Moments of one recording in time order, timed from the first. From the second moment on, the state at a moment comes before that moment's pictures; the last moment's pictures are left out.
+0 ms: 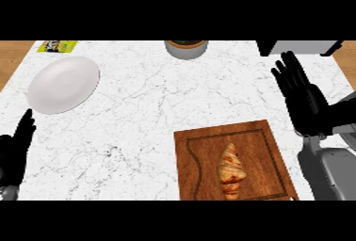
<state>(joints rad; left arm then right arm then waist) 0.02 0.62 -0.18 -1.40 0.24 0.42 0.08 -0.31 -0.27 0.04 -1.51 -0.32 -0.10 0.08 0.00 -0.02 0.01</state>
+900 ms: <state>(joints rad) -0.03 0.45 -0.37 -1.44 0.34 0.17 0.09 -0.17 -0.31 0.54 -1.73 0.73 -0.60 0.25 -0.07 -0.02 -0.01</state>
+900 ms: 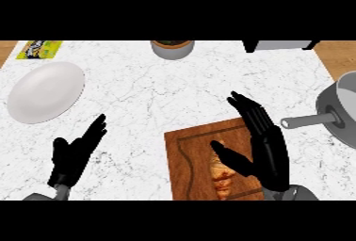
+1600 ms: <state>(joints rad) -0.11 0.39 -0.38 -1.39 0.32 0.13 0.10 -0.13 -0.04 0.73 -1.91 1.17 -0.20 1.03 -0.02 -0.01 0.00</state>
